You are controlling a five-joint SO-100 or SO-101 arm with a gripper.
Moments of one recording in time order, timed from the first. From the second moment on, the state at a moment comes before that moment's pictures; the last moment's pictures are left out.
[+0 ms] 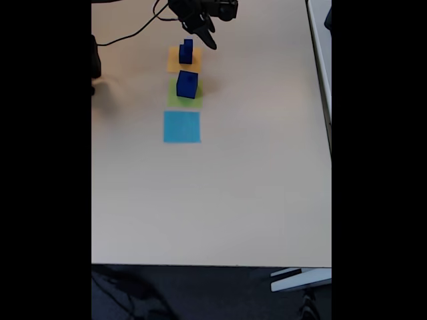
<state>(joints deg) -9.8 94.7 92.6 53.5 101.3</state>
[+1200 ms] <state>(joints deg) -18.7 87.6 97.6 59.5 106.3</state>
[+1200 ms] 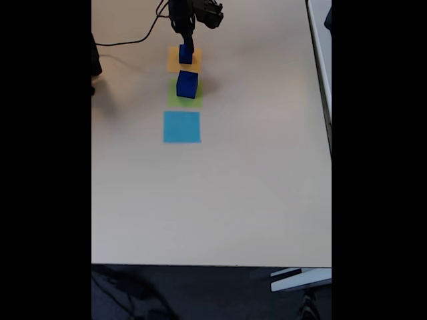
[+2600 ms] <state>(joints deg) -11.3 87.7 82.5 70.1 90.7</state>
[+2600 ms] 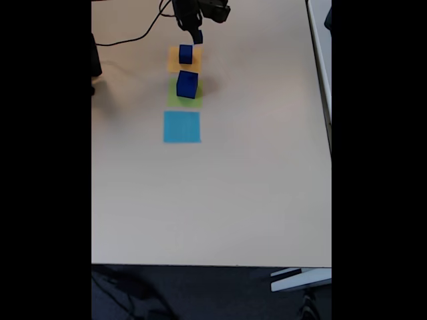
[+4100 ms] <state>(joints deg) 25.3 82.4 102.6 51.1 63.6</state>
